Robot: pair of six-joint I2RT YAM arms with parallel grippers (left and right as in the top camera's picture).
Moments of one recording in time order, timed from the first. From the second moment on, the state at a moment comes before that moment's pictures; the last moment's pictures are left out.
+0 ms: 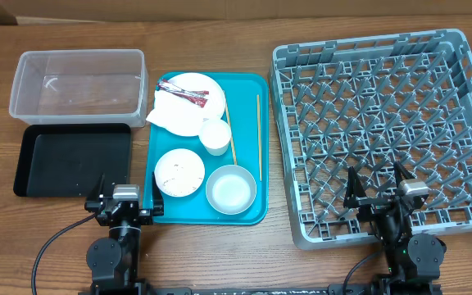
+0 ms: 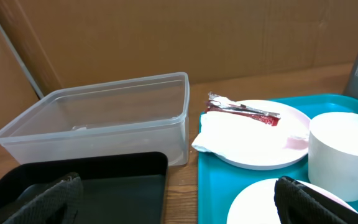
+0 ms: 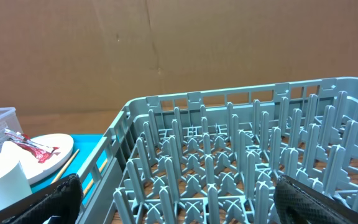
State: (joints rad) left arm 0.08 0.02 0.01 -0.08 0.02 0.16; right arm -0.02 0.01 0.02 -0.02 -0.18 0.13
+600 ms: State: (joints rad) left arm 0.08 0.02 0.01 0.05 0.04 0.15; right arm -0.02 0.01 0.02 -0.01 -0.21 0.13
